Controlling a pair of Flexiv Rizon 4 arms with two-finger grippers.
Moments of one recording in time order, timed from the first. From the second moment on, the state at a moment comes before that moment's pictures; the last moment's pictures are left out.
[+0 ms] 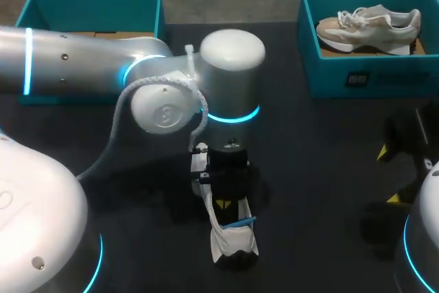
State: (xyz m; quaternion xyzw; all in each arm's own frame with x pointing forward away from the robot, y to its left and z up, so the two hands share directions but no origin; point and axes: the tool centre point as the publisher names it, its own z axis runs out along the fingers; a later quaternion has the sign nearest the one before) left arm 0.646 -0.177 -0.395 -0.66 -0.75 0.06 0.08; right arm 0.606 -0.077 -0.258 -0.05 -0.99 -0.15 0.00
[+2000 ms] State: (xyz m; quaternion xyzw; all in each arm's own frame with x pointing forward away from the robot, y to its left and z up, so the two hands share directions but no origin) left arm 0.604 -0.190 -0.353 -0.61 -0.74 0.24 0.14; right arm 0.606 -0.077 -0.257 -0.05 -0.99 -0.15 0.00
